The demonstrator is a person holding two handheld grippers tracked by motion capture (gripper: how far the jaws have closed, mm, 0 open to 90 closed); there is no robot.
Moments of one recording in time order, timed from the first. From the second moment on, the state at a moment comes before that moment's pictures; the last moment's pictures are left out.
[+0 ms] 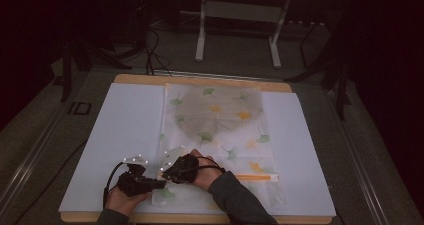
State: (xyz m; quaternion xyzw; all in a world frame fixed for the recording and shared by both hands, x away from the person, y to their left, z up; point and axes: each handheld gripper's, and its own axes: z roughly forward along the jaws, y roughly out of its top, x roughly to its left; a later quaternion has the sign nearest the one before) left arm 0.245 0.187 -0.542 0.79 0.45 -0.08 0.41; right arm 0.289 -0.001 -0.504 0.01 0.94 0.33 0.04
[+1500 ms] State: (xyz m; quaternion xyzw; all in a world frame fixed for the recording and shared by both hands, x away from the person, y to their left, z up) left arm 0.243 0.191 -0.540 0.78 0.44 -0.08 0.43; right arm 0.290 -0.007 -0.520 0.01 0.95 0.31 0.05
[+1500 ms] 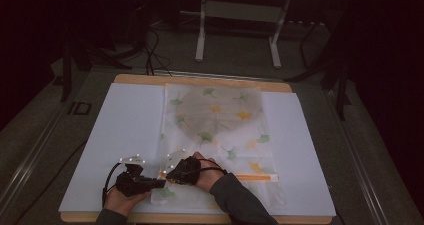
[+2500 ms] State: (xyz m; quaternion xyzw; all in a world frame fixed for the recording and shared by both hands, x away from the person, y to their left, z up) left arm 0.245 0.203 -0.539 0.77 0.45 -0.09 0.45; right arm 0.284 -0.014 -0.522 0.00 0.96 0.29 0.07
